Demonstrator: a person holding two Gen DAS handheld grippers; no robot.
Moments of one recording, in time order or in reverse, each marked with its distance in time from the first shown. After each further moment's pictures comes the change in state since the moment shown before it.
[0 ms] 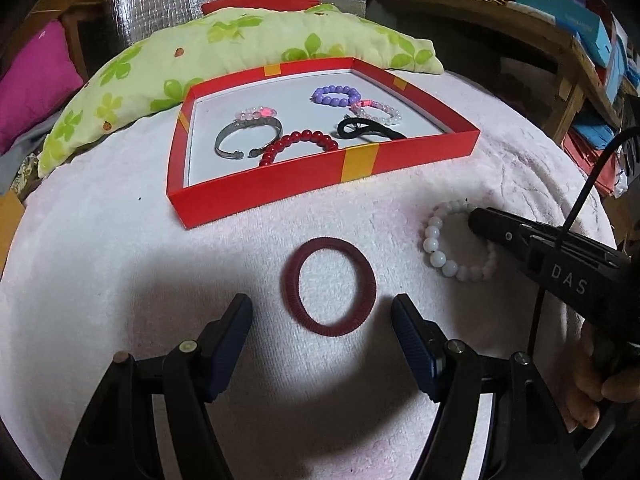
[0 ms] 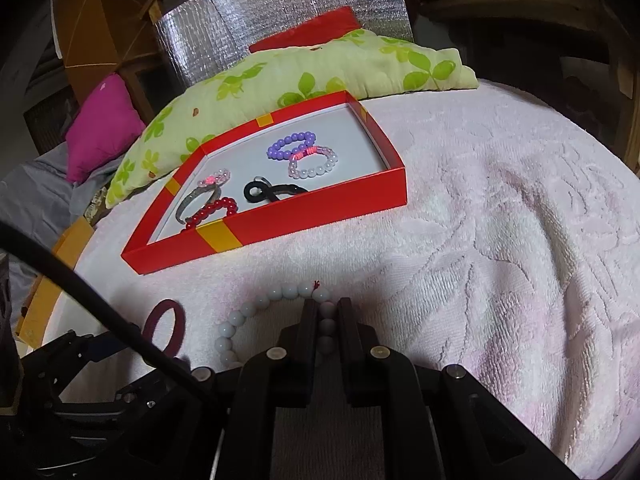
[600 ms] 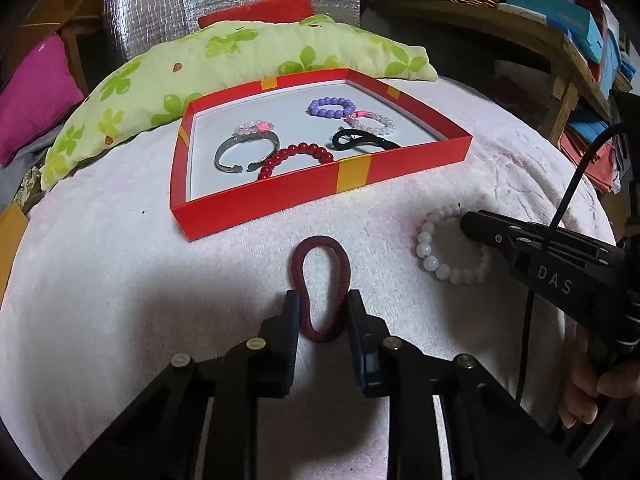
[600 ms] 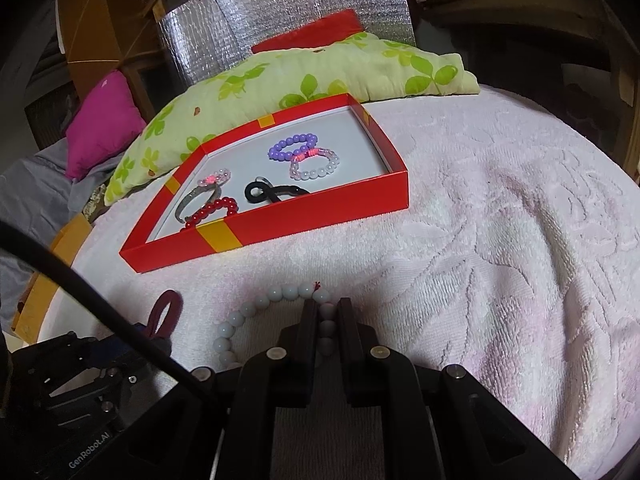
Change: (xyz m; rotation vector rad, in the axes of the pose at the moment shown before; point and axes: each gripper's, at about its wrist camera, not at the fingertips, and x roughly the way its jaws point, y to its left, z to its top) left arm -0.007 -0.002 -0.001 0.027 -0.040 0.001; right arm 0.000 0.001 -0.001 -0.015 -0.010 -0.009
